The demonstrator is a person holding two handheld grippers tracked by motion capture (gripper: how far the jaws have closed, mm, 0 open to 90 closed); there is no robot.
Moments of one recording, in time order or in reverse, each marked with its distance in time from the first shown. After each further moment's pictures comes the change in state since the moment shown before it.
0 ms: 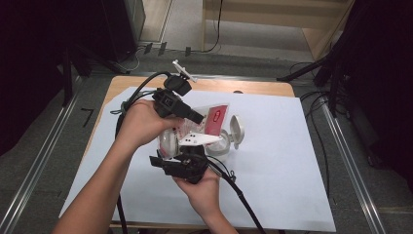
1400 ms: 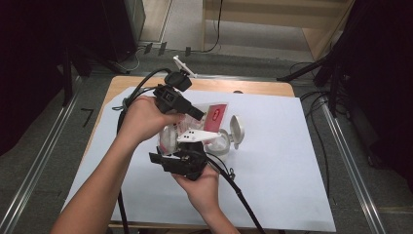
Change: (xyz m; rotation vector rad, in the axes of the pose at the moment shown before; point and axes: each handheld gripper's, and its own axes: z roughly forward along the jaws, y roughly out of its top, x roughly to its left) left arm 0.007 0.009 0.001 0.005 0.005 -0.020; right arm -0.001 0.008 0.002 0.004 -0.022 -0.007
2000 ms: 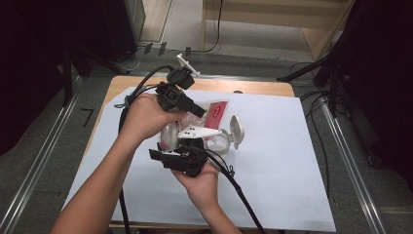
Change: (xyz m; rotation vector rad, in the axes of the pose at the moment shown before) left arm -0.004 0.005 -0.001 -0.007 0.037 0.022; right arm -0.004 0.005 0.001 -0.013 -0.002 0.007
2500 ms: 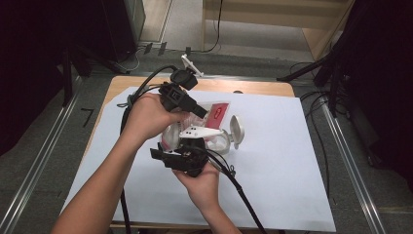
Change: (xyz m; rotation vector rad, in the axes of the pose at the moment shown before) left arm -0.006 0.003 0.002 0.017 0.014 0.013; right arm -0.001 0.000 -0.003 -0.008 0.005 0.008
